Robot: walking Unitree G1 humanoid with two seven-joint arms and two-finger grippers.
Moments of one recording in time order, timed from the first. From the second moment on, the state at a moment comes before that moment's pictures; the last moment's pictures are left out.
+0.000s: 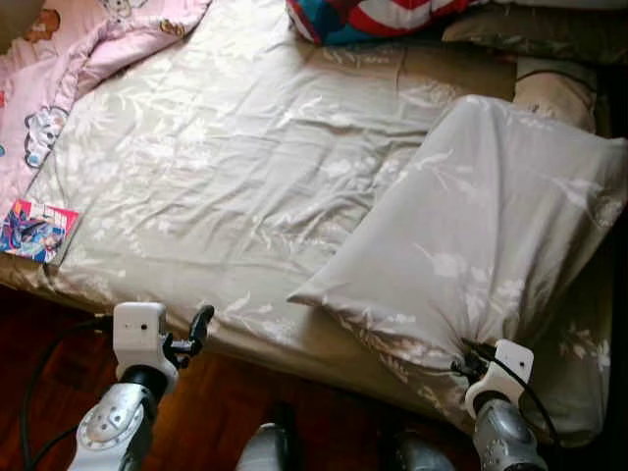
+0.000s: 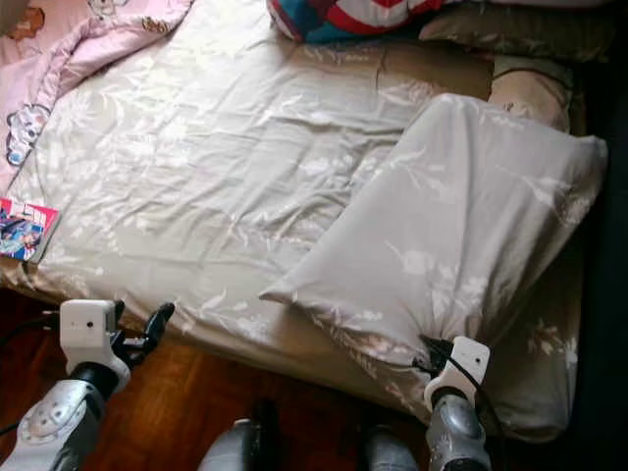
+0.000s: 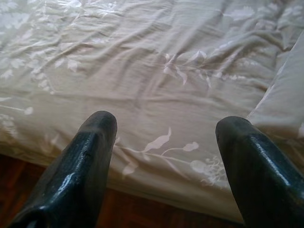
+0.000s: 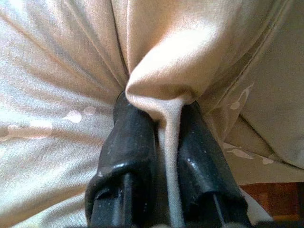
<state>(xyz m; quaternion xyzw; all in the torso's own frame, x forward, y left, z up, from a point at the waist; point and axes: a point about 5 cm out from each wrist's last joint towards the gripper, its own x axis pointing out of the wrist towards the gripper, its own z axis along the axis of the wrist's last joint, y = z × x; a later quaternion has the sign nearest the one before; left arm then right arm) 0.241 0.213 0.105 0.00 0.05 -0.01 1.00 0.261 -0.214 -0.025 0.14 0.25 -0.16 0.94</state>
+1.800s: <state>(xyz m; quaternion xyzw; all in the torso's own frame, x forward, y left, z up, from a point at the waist) 0.278 0.225 0.020 -0.03 0.11 0.07 0.99 0.249 -0.329 0.015 -0.03 0.24 -0.36 0.90</state>
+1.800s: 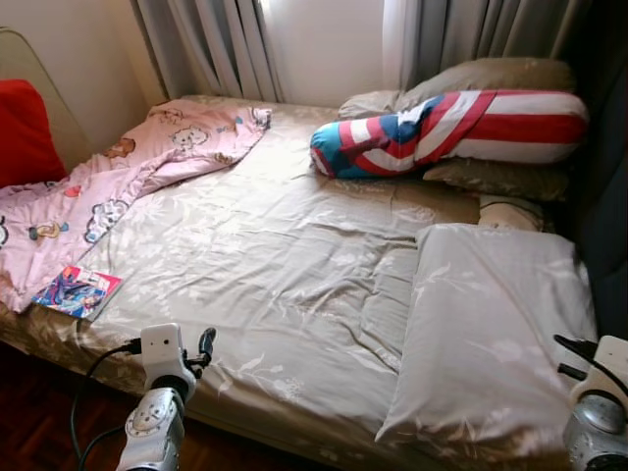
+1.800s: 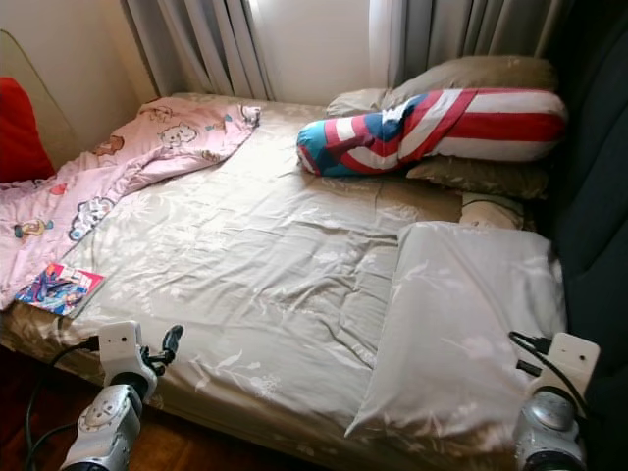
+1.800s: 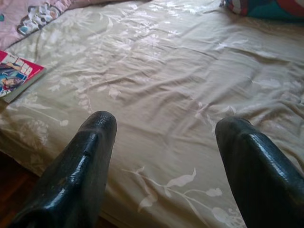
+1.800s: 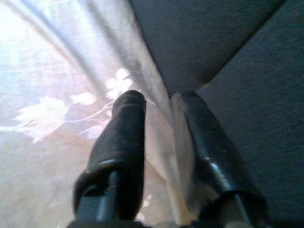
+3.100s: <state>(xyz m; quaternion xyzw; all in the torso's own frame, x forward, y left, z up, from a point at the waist) 0.170 0.197 -0.086 -0.02 0.42 0.09 0.90 0.232 -0.218 -0.049 -0.01 0.36 -0.01 0.93</state>
